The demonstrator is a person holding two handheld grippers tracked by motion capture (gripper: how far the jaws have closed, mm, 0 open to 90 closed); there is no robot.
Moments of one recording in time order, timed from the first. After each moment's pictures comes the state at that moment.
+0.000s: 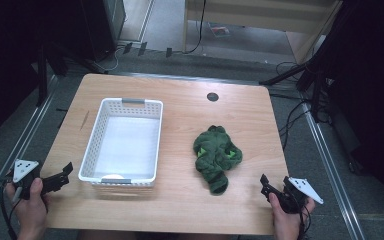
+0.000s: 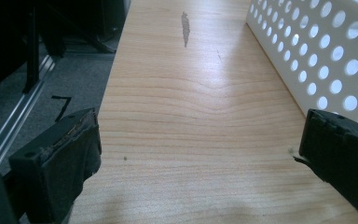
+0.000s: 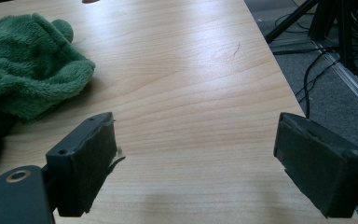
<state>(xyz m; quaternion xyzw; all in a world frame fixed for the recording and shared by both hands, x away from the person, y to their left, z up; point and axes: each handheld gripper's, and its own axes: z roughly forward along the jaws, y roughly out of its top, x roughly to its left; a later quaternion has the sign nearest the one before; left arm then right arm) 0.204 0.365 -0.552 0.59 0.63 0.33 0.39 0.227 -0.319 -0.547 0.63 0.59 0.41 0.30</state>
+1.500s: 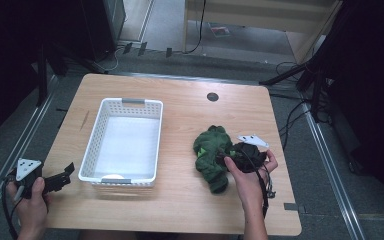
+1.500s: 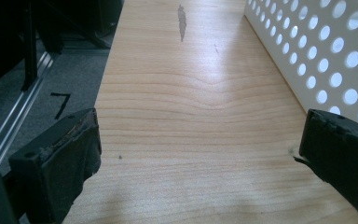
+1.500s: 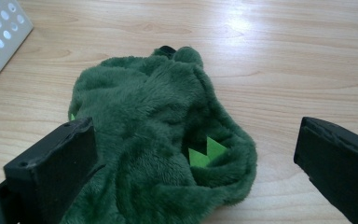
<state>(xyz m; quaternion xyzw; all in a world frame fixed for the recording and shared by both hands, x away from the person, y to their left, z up) 0.207 0.363 -0.552 0.60 0.62 0.32 0.38 0.303 -0.183 -0.472 0.58 0.70 0.33 0.25</state>
